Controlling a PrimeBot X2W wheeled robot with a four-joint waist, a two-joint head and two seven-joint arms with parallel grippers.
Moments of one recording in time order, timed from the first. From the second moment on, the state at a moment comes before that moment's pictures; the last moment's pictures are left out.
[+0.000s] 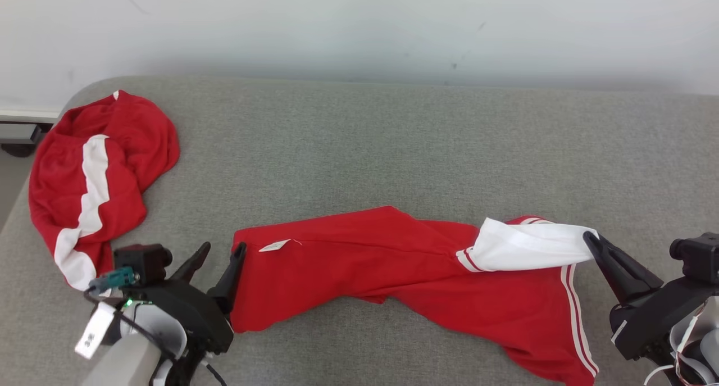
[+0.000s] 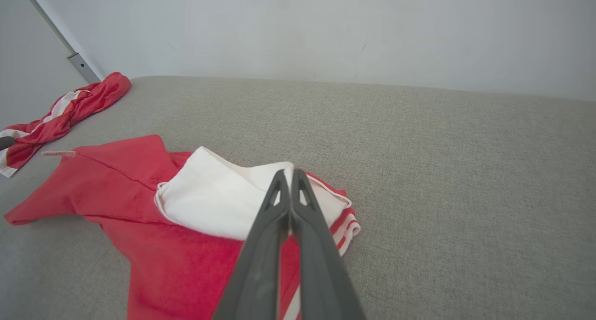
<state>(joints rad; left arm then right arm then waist) -0.43 0.30 -0.58 0.51 -0.71 -0.04 -0.05 -0.19 -0.58 0.36 0.20 0.80 0.12 -0.06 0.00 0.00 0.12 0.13</state>
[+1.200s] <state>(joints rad) -0.60 0.22 -0.60 0.79 -0.76 -0.06 0.17 -0.24 -0.59 0.36 0.20 0.78 0.12 -0.05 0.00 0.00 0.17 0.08</state>
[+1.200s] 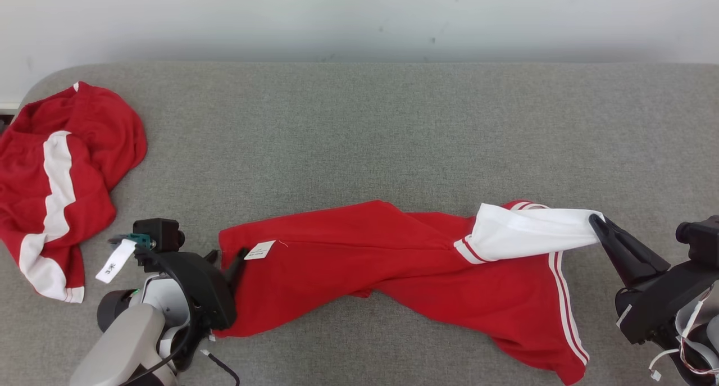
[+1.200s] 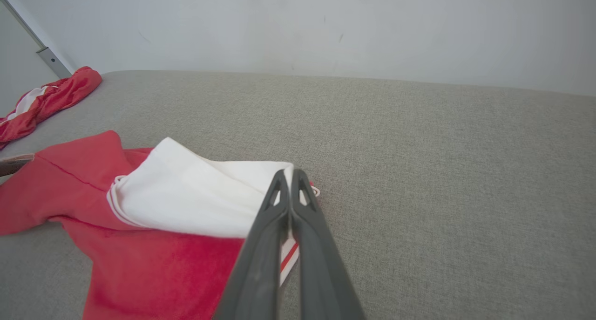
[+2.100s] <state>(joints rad) -0.65 0.20 -0.60 0.87 -0.77 -0.10 0.13 -0.25 -0.59 0.35 0.22 0.76 0.10 -0.09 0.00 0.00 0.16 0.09</state>
